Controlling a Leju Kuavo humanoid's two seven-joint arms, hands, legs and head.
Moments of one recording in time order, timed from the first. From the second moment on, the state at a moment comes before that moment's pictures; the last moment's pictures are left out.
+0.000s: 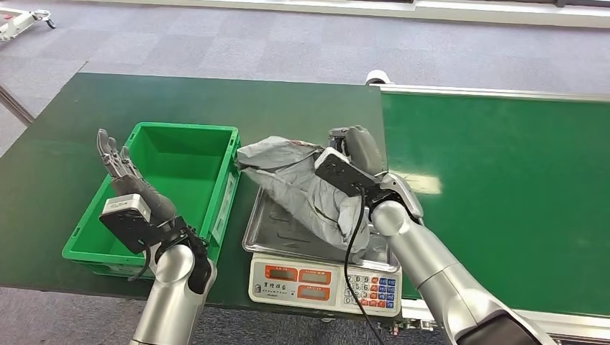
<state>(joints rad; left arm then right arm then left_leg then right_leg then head) -0.24 -0.22 -0.11 -1.33 -0.03 0.65 -0.70 -0.72 0.11 0.59 -0.90 0.38 -0.21 -0.38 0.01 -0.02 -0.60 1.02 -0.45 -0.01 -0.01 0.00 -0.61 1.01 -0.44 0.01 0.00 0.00</state>
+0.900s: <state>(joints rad) -0.25 -0.23 -0.11 -1.26 -0.04 0.57 -0.70 -0.58 0.07 0.44 -1.09 0.21 0.05 -0.55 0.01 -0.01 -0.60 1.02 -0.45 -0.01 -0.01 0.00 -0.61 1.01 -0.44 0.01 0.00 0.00</state>
